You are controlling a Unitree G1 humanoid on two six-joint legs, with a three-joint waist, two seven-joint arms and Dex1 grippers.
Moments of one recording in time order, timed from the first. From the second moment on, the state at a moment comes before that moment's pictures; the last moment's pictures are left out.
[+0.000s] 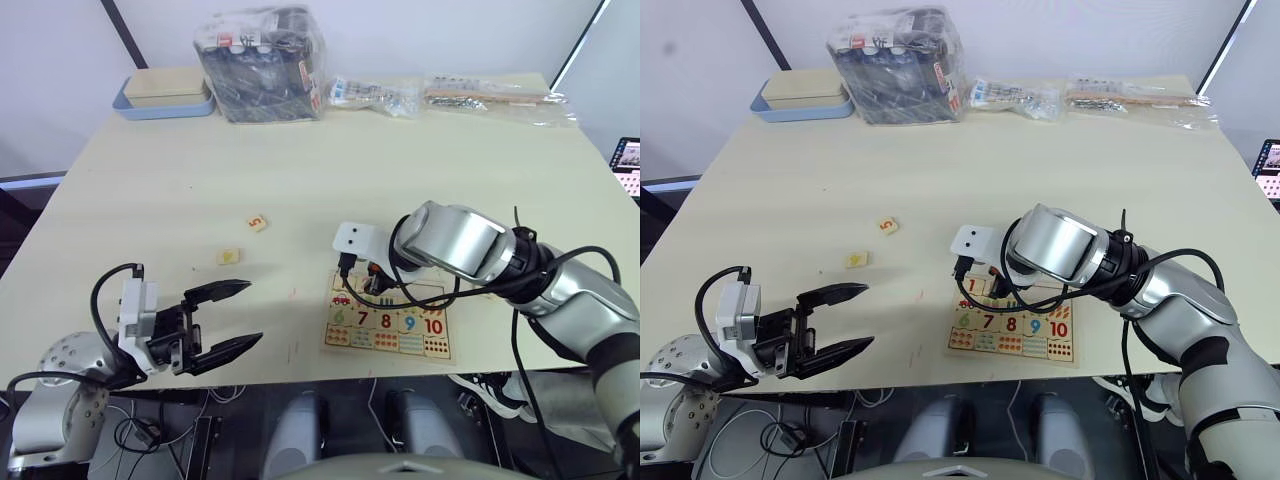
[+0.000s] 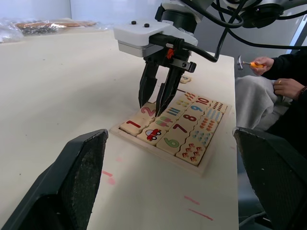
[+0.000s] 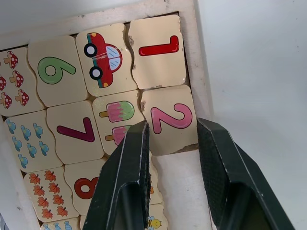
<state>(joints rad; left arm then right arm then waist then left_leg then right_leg) 0.22 0.70 0.35 -0.22 -0.71 0.14 -1.35 -1.14 -0.46 0.86 -0.16 0.42 1.52 0.69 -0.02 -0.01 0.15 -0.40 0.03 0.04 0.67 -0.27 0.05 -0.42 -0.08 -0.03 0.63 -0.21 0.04</state>
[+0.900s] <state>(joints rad) 0.21 0.69 0.34 -0.22 -0.71 0.13 -1.35 -0.71 -0.63 0.49 -0.31 0.42 1.05 0.75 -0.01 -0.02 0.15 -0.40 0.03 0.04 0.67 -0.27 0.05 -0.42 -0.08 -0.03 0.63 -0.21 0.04</state>
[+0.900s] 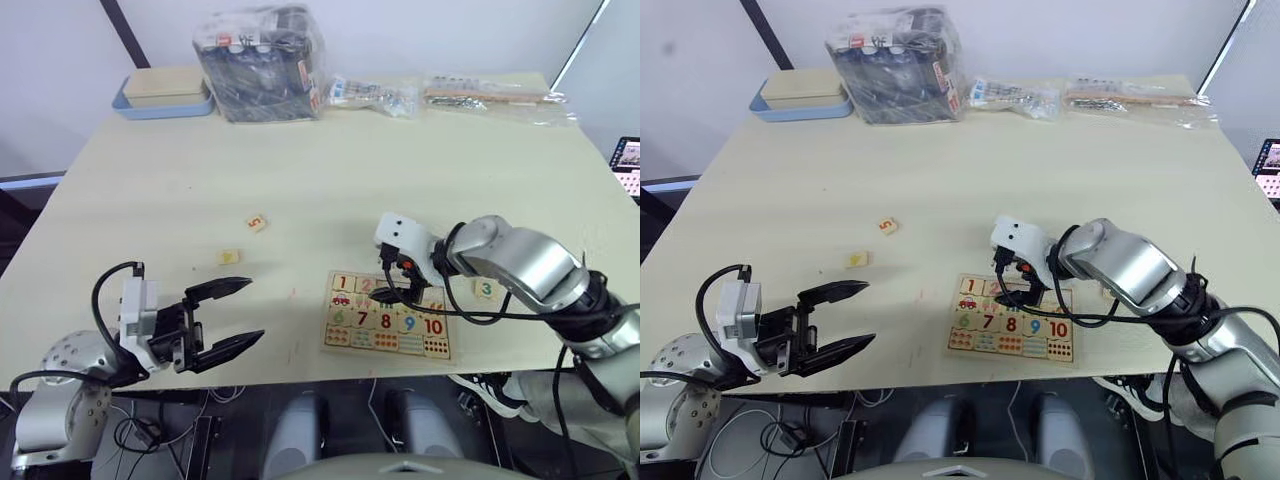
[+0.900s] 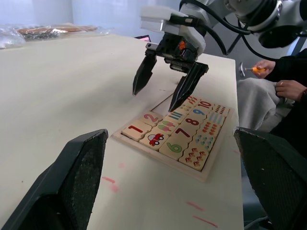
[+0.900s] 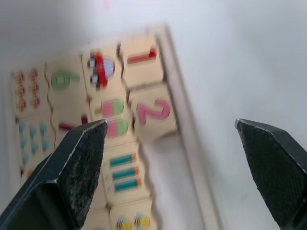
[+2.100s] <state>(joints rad) 0.21 0.69 0.34 -0.23 -0.71 0.15 -1.32 -0.55 -0.52 0.41 -0.14 0.29 0.74 0.84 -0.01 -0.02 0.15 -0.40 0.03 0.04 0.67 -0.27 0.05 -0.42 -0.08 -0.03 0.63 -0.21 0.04</state>
